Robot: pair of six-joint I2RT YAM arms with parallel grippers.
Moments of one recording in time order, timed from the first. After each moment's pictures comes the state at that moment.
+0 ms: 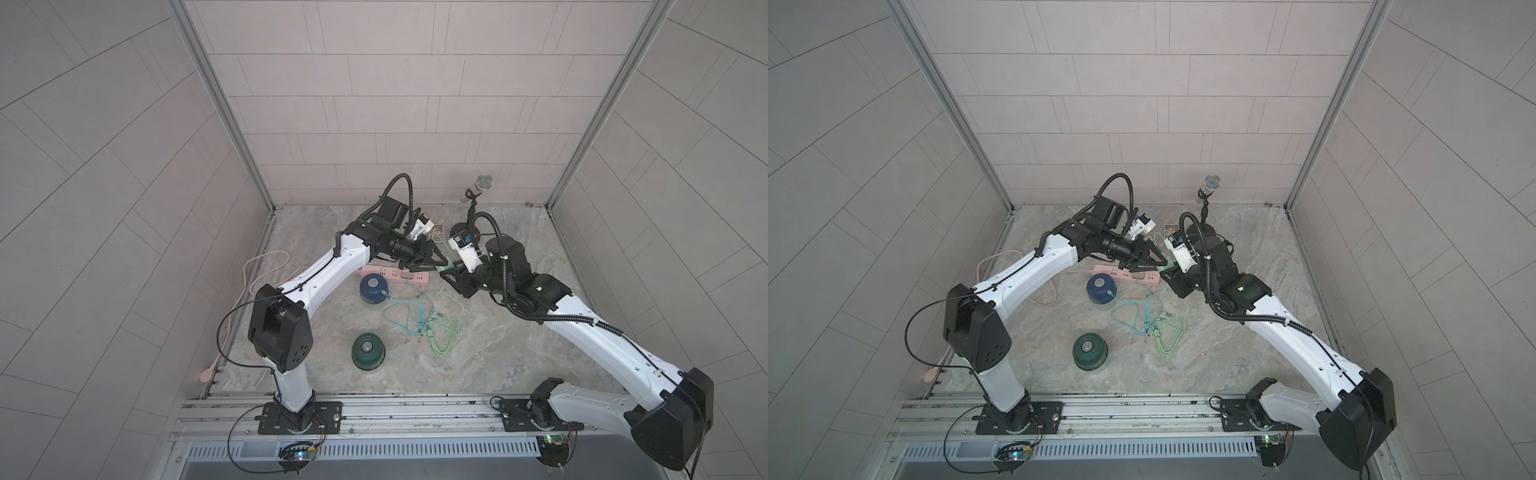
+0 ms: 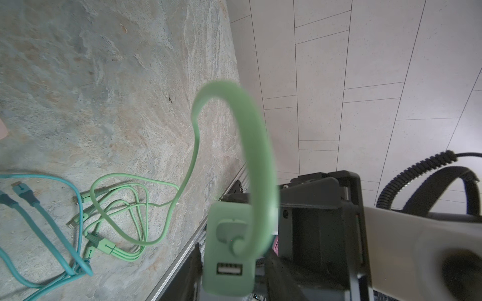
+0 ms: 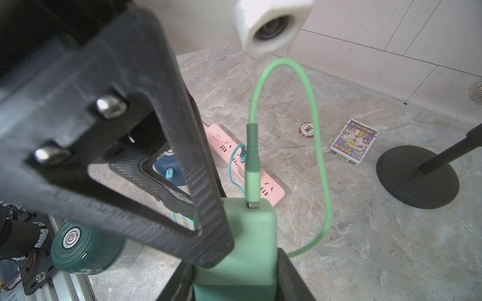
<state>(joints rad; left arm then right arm) -0.57 1.77 1.62 -0.70 0.90 -0.64 0.53 1.15 1.02 -0.44 -0.21 0.04</state>
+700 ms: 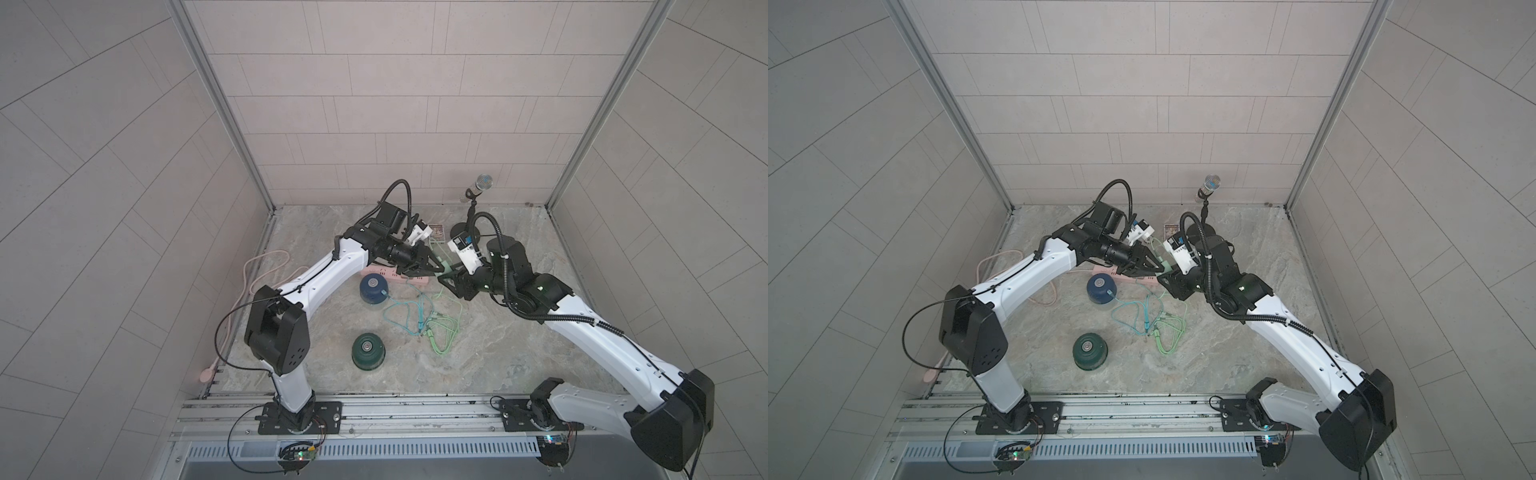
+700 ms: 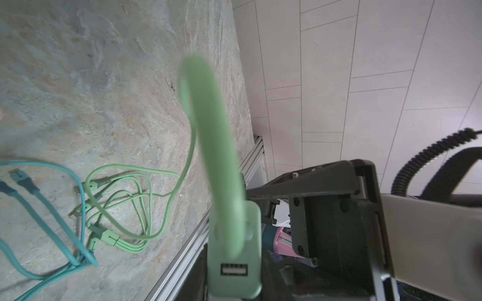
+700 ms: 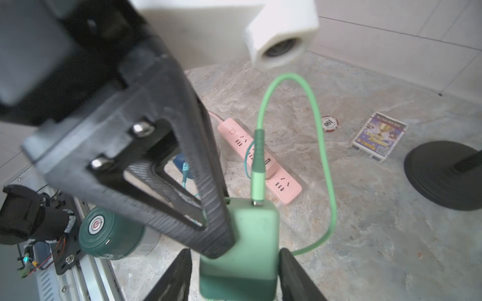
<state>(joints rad) -0.56 1.75 1.58 -0.76 0.89 -0.55 0.52 1.14 1.02 -0.48 -0.33 0.04</state>
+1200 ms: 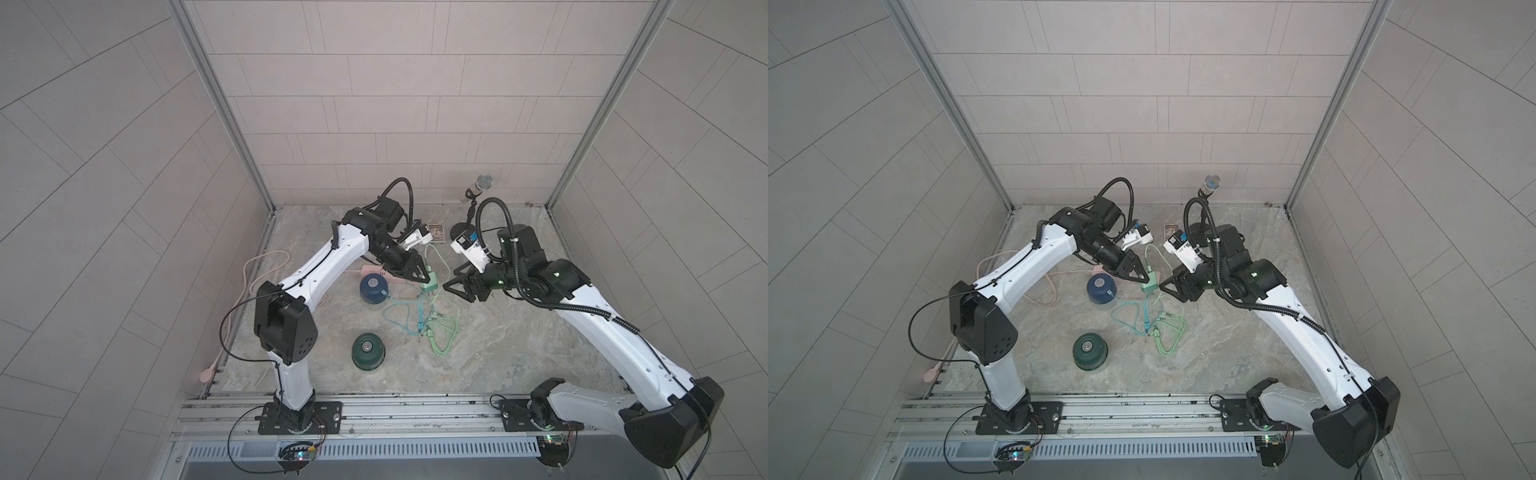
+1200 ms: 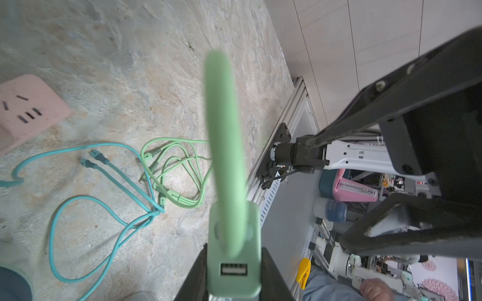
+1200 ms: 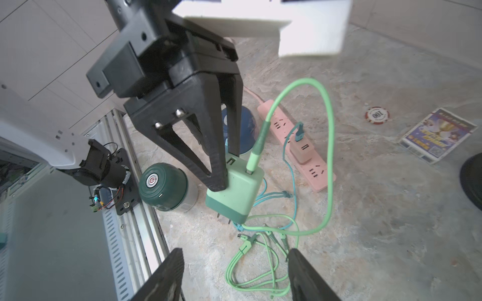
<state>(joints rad) -0.56 1.83 1.80 -1.25 0.85 0.05 0.44 1.18 1.21 -0.79 -0.57 -0.13</state>
